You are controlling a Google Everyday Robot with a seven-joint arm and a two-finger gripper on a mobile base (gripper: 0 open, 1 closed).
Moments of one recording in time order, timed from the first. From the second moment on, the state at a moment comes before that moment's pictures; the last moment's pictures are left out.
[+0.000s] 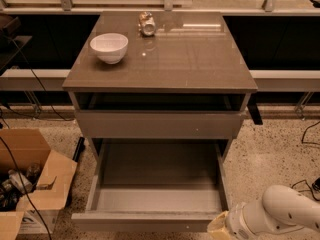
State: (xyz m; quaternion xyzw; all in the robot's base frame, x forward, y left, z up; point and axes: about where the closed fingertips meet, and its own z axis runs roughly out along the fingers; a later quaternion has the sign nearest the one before) arm 0.356 -0.185 0.470 -0.47 0.83 0.24 0.18
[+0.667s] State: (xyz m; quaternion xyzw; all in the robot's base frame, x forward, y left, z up) arm 0.384 -0.190 0.420 -0.43 0.84 0.26 0.20
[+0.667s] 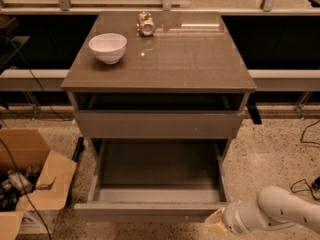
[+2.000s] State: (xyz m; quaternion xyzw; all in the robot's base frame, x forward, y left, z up) arm 0.457 -0.176 0.406 -0.42 0.83 0.24 0.28
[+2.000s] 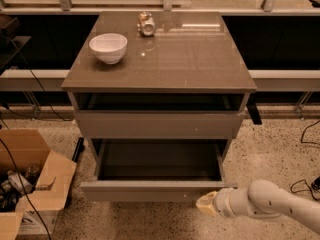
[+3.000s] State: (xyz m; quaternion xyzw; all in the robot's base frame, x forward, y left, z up) arm 0.539 -0.143 0.418 -0.44 0.80 0.21 0.36
